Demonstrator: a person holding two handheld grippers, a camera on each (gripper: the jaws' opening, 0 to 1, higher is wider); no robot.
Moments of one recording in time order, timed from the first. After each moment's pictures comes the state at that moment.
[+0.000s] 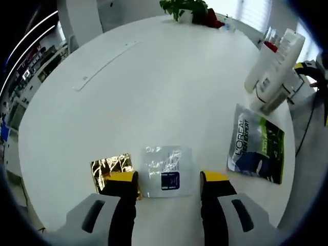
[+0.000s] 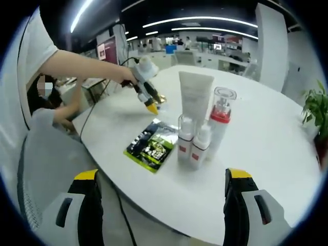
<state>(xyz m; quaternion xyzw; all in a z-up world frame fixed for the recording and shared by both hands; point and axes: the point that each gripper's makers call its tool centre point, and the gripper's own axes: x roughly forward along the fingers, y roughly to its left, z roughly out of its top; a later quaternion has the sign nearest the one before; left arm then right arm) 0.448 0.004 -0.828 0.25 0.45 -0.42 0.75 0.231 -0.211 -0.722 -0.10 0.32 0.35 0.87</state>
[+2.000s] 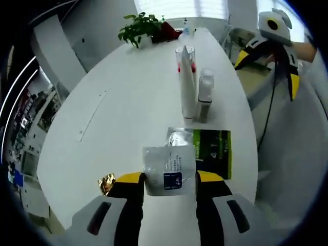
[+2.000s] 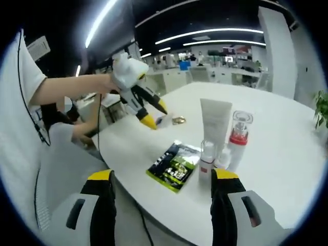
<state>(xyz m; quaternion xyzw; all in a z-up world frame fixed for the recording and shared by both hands) 0.344 -0.034 -0.720 0.34 0.33 -0.48 0.74 0.222 -0.172 -0.682 -0.03 0.26 0.43 0.86</state>
